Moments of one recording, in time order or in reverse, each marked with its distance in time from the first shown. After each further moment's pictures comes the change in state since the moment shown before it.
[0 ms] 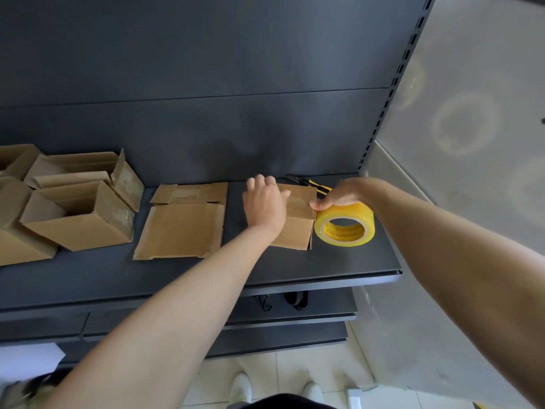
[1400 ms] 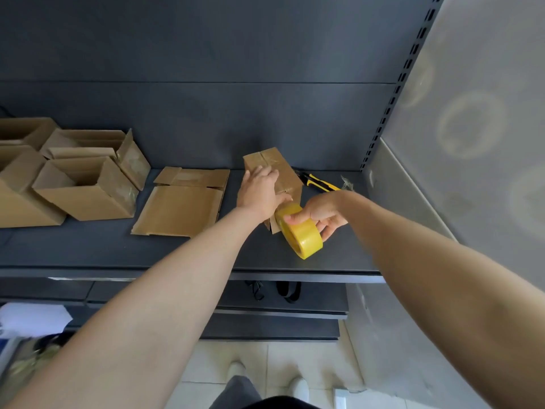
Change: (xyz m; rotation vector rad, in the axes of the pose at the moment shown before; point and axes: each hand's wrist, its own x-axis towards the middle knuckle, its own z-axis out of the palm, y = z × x) left_hand 0.002 0.001 -0.006 0.002 -0.279 0.082; right_hand -0.002 -0.007 0.041 0.400 -0.497 -0.176
